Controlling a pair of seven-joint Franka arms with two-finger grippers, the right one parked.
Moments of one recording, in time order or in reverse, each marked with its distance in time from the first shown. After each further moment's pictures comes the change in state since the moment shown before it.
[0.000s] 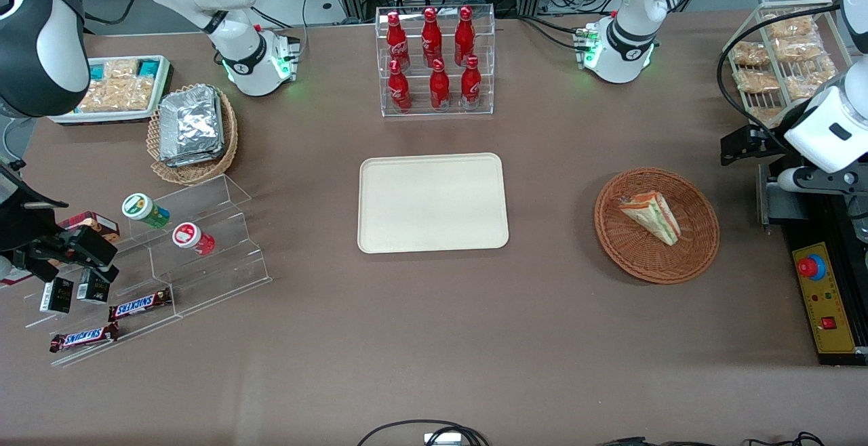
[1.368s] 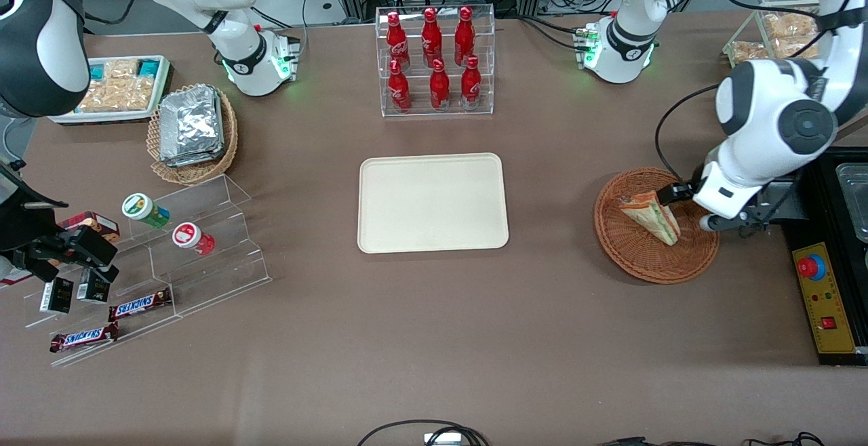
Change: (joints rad) arm 0.003 -0.032 0.000 -0.655 0.044 0.624 -0.376
